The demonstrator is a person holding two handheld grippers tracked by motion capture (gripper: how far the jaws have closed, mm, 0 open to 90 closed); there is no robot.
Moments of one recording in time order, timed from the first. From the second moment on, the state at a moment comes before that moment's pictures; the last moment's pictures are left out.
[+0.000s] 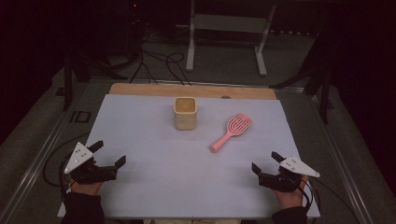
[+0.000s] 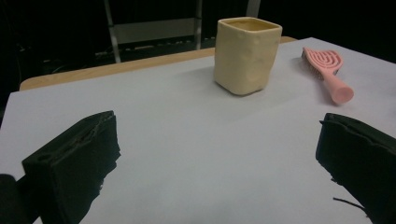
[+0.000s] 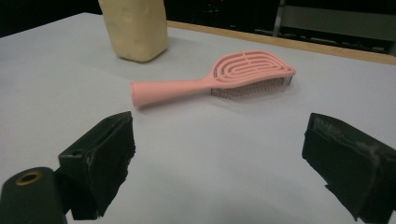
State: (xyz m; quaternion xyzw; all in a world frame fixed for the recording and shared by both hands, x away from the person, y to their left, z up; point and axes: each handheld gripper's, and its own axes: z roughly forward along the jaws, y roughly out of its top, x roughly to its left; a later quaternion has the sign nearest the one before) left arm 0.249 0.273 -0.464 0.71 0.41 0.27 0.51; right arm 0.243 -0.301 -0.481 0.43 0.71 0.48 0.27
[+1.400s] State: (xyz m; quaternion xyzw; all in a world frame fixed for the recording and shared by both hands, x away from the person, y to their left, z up) left arm 0.247 0.271 -0.472 0.70 0.42 0.30 0.50; right arm 0.262 -0.280 -0.459 0.42 0.72 0.49 0.25
